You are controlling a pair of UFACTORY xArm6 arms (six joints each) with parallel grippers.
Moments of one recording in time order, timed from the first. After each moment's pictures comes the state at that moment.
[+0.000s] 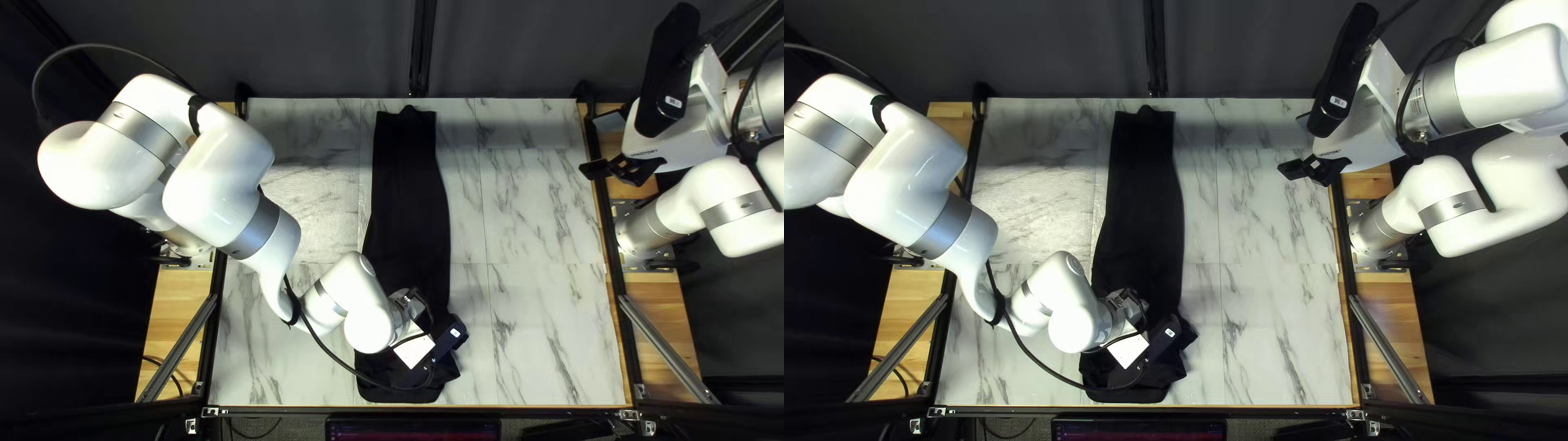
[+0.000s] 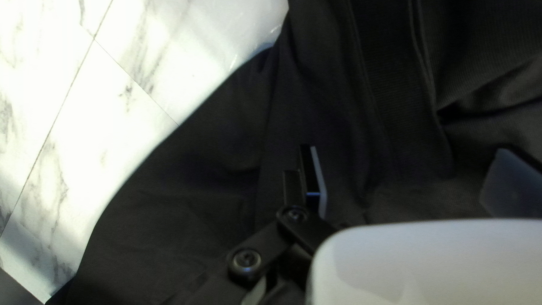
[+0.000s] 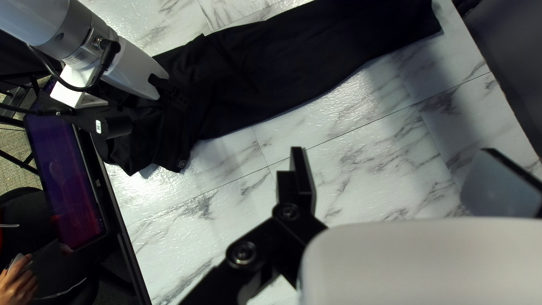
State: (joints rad) left arm -0.44 0.39 -1.10 0.50 0.64 -0.06; right arm 0.29 -1.04 -0.74 -0.35 1.26 0.71
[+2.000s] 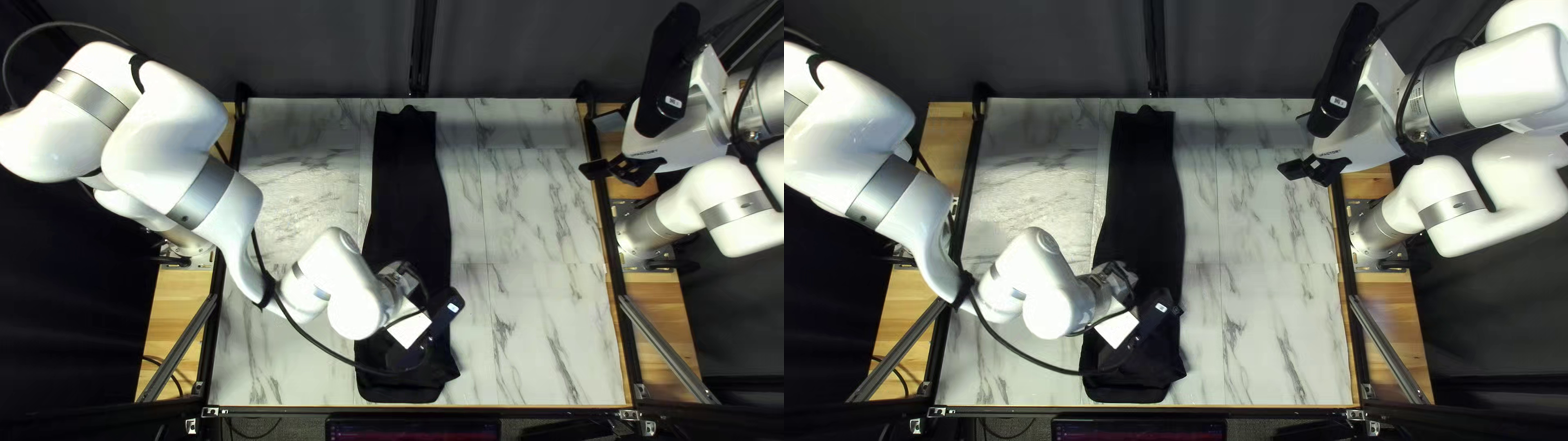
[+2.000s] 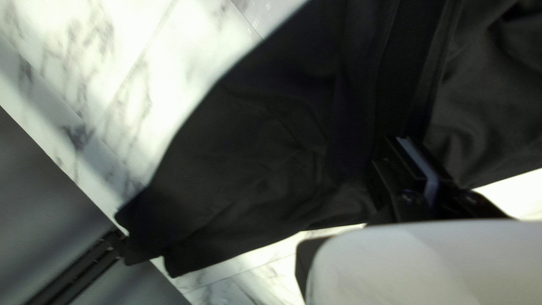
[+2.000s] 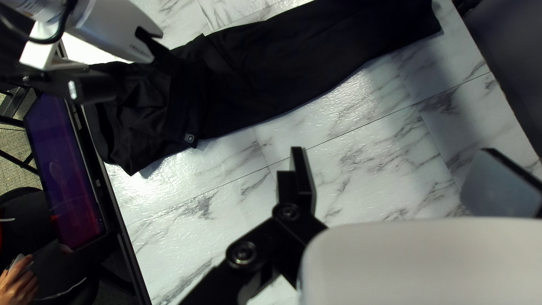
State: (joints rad) left arm -0.36 0.18 -1.02 0.58 0.77 -0.09; right arm 0.29 -1.04 -0.74 -0.35 1.26 0.71
